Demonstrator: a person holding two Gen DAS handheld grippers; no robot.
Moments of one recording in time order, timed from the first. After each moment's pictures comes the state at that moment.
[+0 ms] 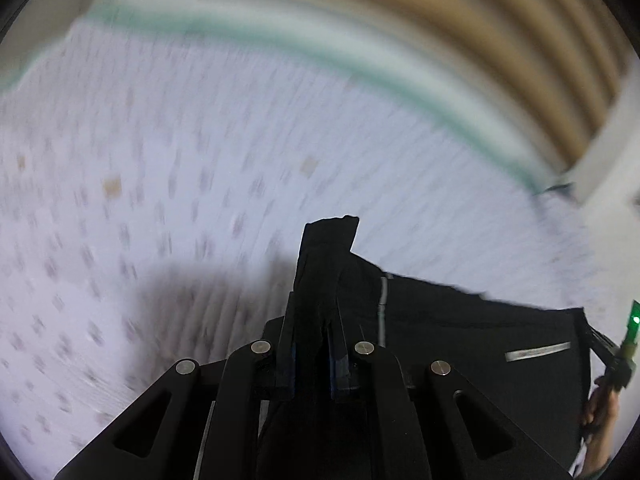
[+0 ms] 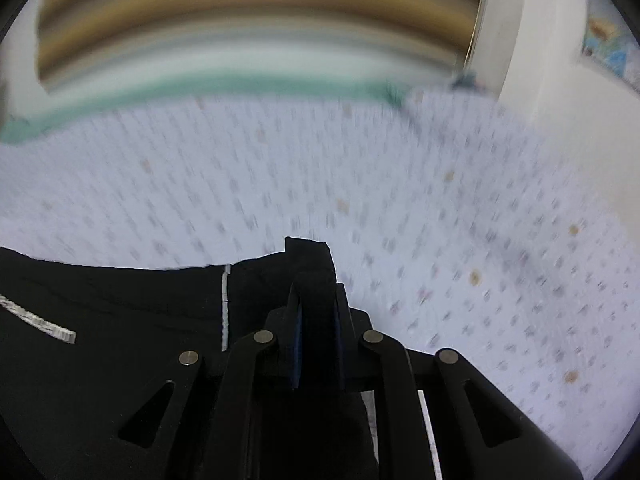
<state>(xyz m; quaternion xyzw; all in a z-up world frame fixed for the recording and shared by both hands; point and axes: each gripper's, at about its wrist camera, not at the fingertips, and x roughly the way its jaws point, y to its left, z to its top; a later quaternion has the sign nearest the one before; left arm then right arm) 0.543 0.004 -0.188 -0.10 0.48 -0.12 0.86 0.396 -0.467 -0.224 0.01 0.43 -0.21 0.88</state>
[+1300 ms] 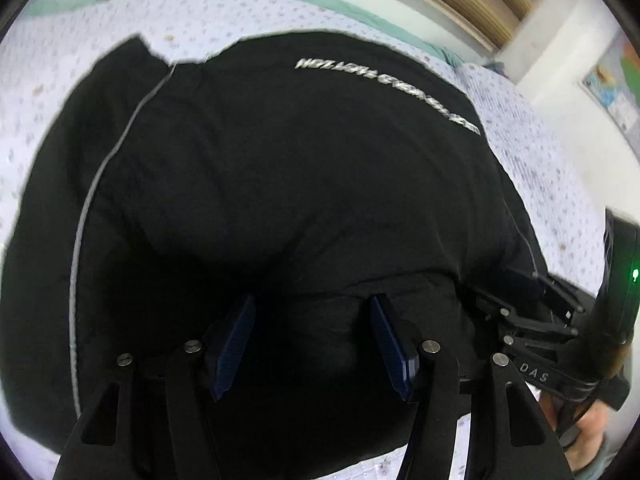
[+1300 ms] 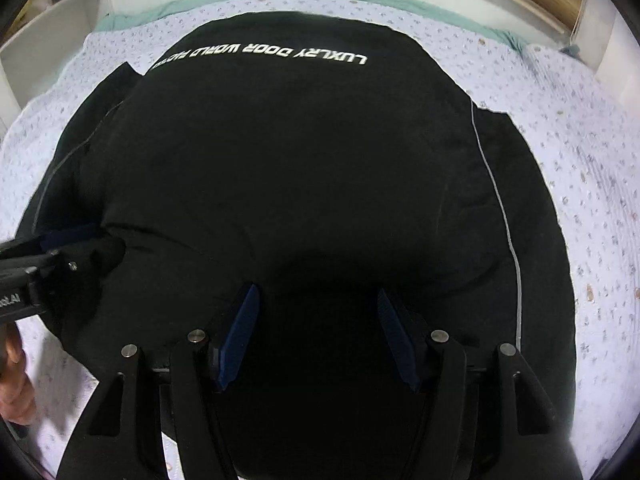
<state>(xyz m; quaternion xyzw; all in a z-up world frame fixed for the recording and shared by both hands) 0.356 -0.111 -0.204 -0.01 0.52 -0.24 0.82 0.283 -0.288 -0.278 0.00 0.52 -0.04 0.85</state>
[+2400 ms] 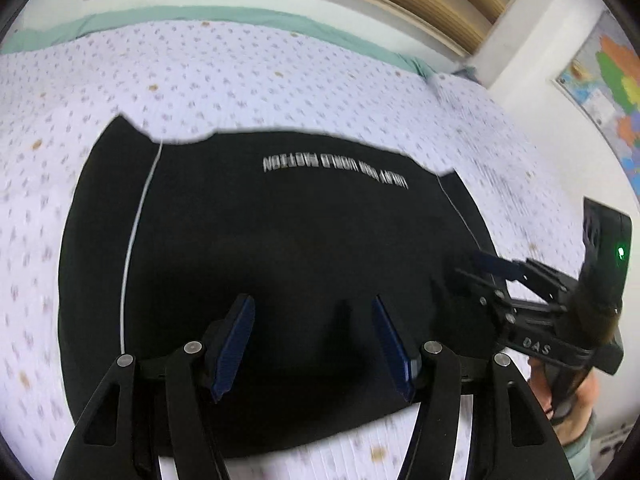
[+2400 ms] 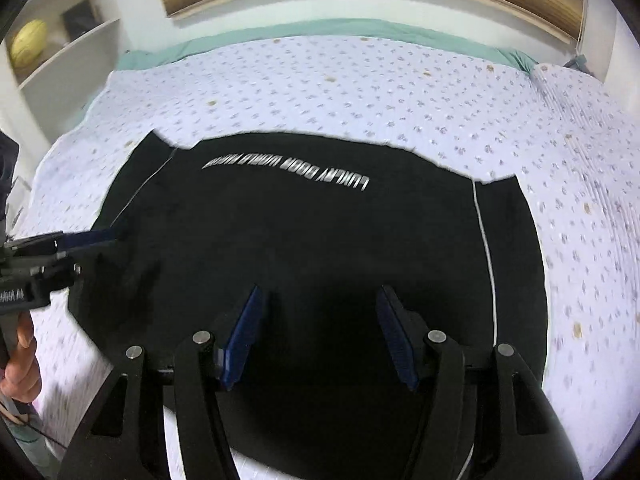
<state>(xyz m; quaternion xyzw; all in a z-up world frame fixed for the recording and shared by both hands) 0.350 -0.105 -0.129 -0.01 0.52 -0.27 0.81 0.268 -0.290 -0.210 0.05 0.49 0.00 0.87</state>
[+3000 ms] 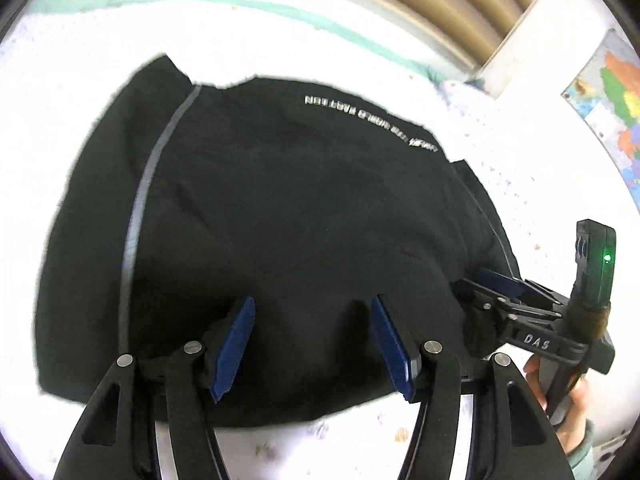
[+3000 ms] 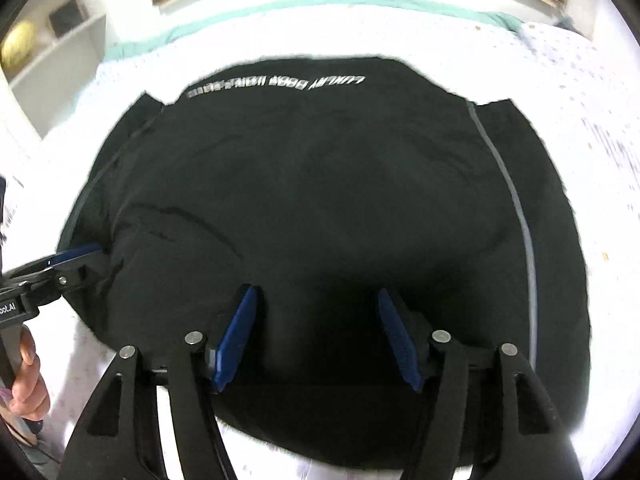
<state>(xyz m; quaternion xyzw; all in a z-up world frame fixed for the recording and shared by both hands) 0.303 -0.066 -0.161 -0.05 0.50 -0.26 0.83 0.246 -0.296 -0.251 0.08 0.50 -0.02 0.86</state>
